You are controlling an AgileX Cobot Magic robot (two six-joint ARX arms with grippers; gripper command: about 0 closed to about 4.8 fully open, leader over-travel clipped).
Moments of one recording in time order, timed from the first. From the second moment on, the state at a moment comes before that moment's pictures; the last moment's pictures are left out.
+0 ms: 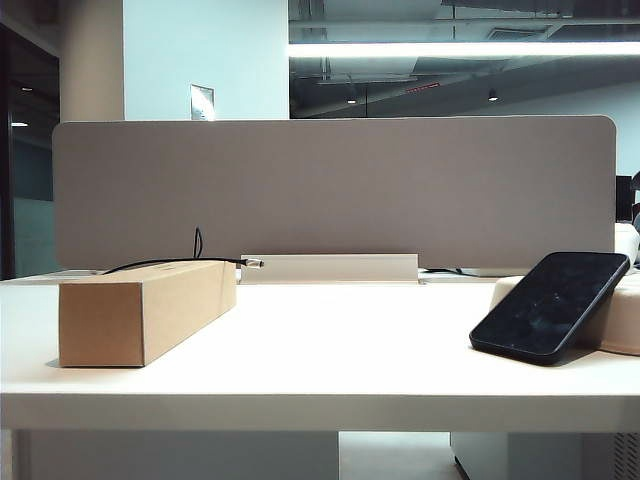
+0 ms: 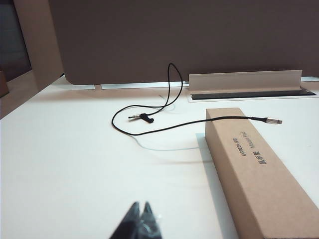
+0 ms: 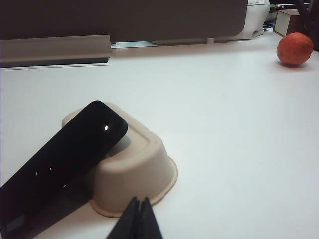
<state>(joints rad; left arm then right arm) 0.01 0.00 0.00 0.05 0.05 0.05 -0.07 0.00 0.01 -0.11 0.02 0.03</state>
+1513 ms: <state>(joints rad) 0.01 0.02 0.12 0.12 0.09 0.05 -0.06 0.11 0.24 -0.10 -0.09 0.19</state>
